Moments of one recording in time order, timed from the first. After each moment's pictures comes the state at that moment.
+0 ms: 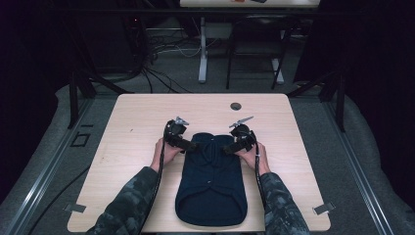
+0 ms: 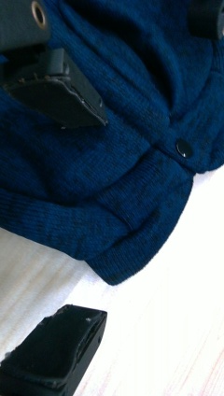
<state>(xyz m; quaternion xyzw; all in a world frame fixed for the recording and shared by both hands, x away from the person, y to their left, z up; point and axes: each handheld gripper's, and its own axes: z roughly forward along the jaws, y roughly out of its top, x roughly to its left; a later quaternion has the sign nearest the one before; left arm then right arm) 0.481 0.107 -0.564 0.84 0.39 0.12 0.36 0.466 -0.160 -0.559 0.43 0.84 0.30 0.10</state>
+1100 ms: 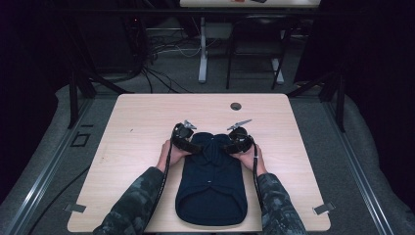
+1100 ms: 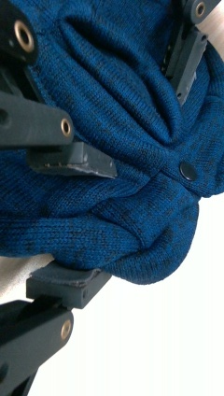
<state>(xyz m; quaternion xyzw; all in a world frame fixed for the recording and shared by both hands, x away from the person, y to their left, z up) 0.480 0.086 -0.579 0.86 0.37 0.13 0.33 0.461 -0.153 -0.569 0.43 0.84 0.32 0.09</state>
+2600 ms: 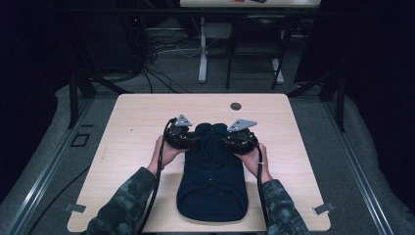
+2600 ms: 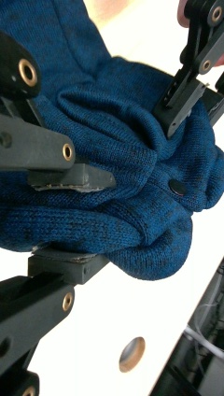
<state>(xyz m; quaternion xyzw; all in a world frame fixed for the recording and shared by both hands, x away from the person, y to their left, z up) 0.441 0.099 -0.511 0.85 0.30 0.13 0.40 0.406 -0.145 -0.500 0.34 0.83 0.38 0.23</state>
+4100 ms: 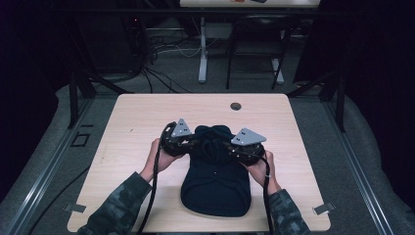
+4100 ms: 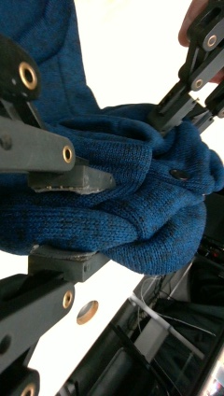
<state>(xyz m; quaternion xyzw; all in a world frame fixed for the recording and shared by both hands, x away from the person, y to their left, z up) 0.396 0.100 -0.482 0.86 0.22 0.21 0.42 0.355 -0.152 -0.474 0.27 0.81 0.42 0.30</state>
